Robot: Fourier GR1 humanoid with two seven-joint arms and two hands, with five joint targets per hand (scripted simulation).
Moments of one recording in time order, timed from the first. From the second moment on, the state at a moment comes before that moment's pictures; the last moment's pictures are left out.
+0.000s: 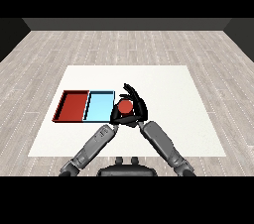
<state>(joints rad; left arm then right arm) -0.42 0.01 -0.57 -1.32 0.16 0.59 -0.19 -0.45 -0.01 0.48 -1.46 -0.24 -0.38 -0.29</state>
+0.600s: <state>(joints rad) -0.36 0.01 -0.50 -1.29 0.15 0.54 -0.21 -0.41 -0.10 0.32 -1.75 -0.18 -0.39 -0.18</state>
